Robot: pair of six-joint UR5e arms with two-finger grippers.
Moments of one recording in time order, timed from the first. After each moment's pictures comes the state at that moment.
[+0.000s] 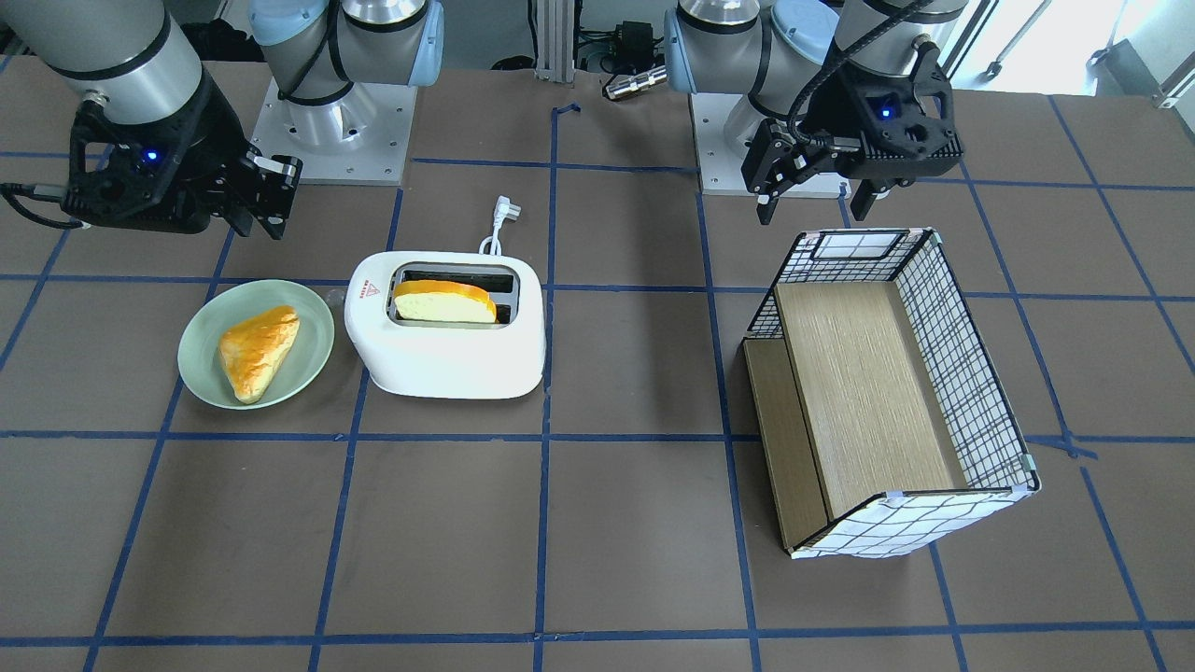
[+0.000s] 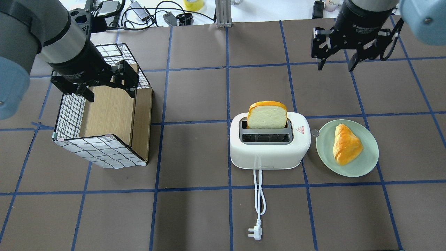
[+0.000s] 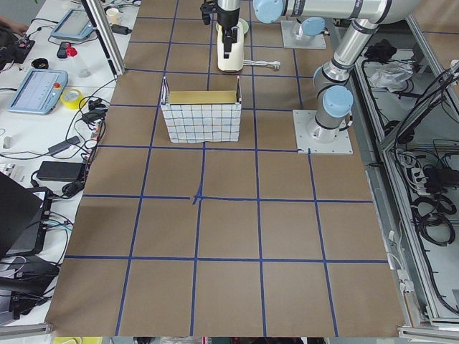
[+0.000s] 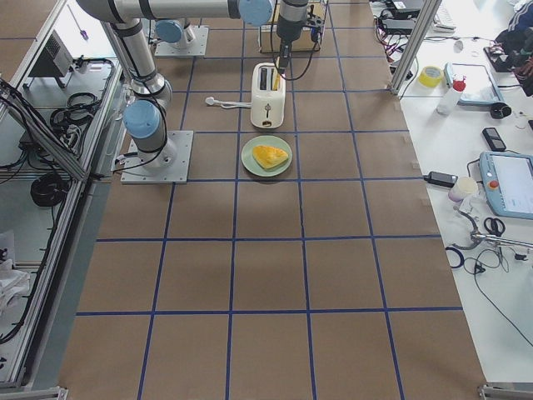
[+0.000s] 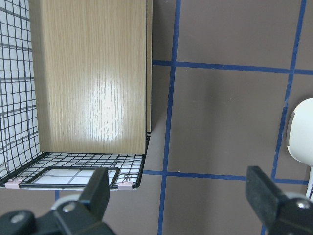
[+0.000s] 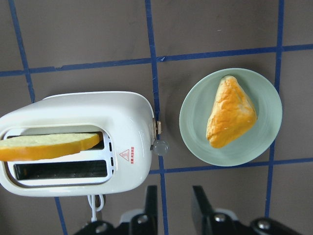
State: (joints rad) left arm -1.57 -1.46 -1.67 -1.52 1.59 -0.08; right arm 1.51 -1.54 1.54 -1.39 -1.56 0.00
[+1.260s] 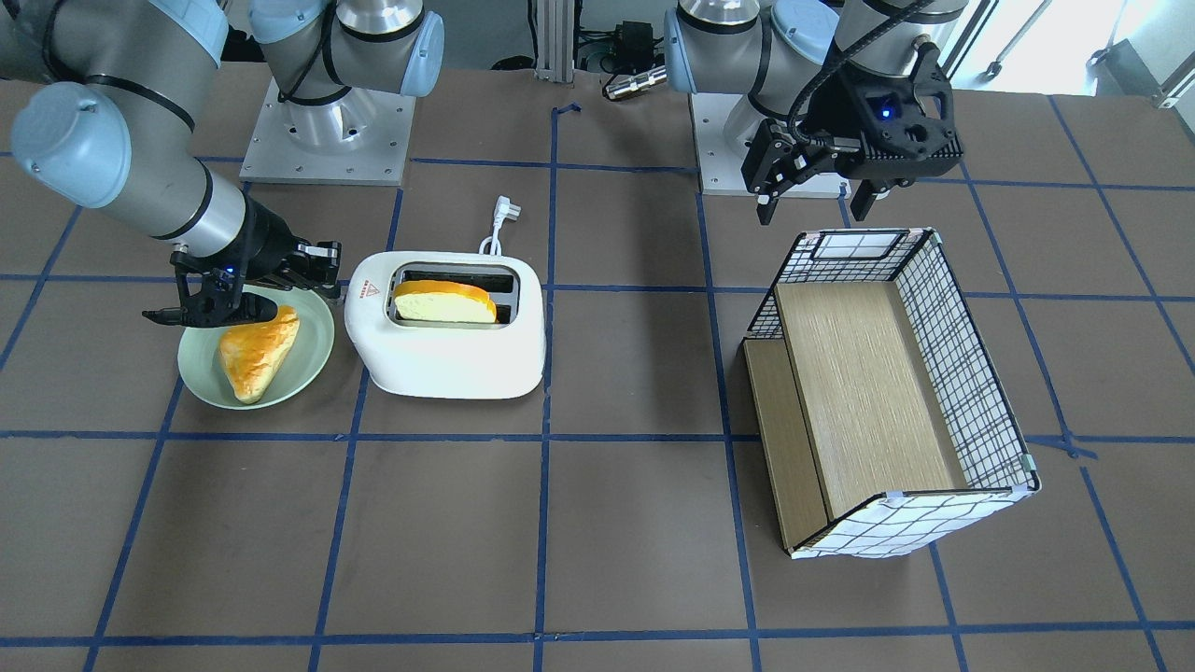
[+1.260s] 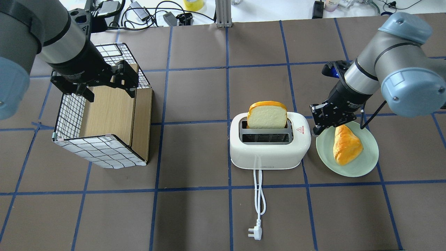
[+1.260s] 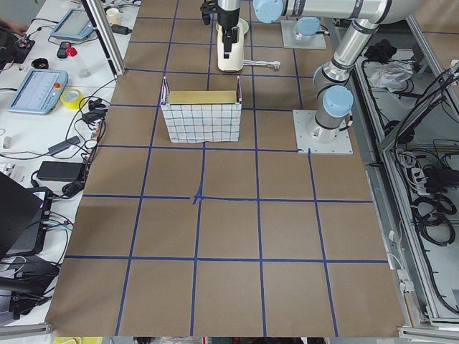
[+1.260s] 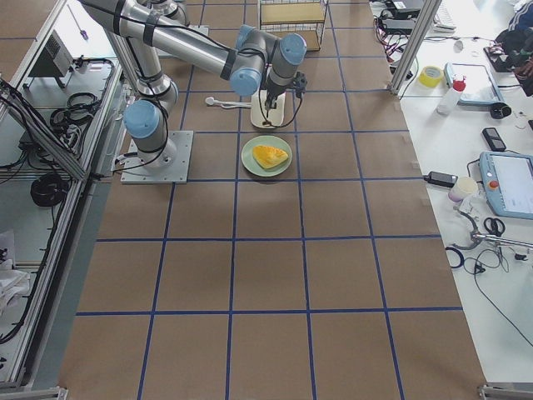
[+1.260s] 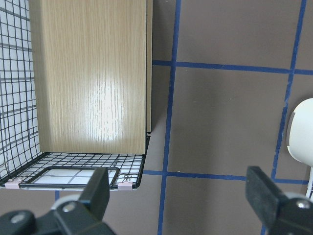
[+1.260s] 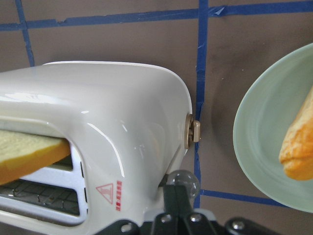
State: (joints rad) left arm -1.57 -1.46 -1.67 -1.52 1.59 -0.08; right arm 1.39 -1.52 1.92 -1.69 -1.33 -0.21
